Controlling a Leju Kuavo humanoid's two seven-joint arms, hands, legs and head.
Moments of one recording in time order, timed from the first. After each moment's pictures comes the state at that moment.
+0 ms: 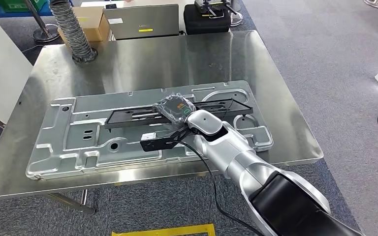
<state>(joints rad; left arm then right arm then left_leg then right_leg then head) -0.10 -0.04 1.23 -0.22 -0.84 -0.04 -0.44 -1.02 0.26 0.73 -0.42 1.22 -0.19 -0.27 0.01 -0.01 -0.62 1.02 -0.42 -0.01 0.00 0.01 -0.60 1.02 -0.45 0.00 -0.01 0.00</state>
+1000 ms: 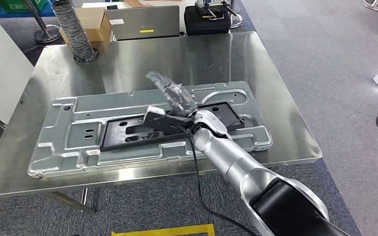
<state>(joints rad) -0.10 -0.05 1.22 -0.22 -0.84 -0.06 -0.46 -0.96 0.24 0.60 -0.57 0.61 -0.34 -0.45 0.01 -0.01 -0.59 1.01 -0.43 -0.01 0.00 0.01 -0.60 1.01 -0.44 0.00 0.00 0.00</state>
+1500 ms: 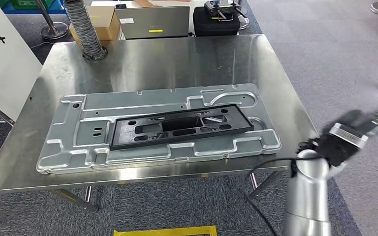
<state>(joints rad) -0.07 -0.07 1.26 -0.22 -0.74 -0.05 -0.48 -0.38 0.12 -0.23 -1.67 0.52 -0.70 -0.68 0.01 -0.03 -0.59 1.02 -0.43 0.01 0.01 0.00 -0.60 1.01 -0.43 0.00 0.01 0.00</state>
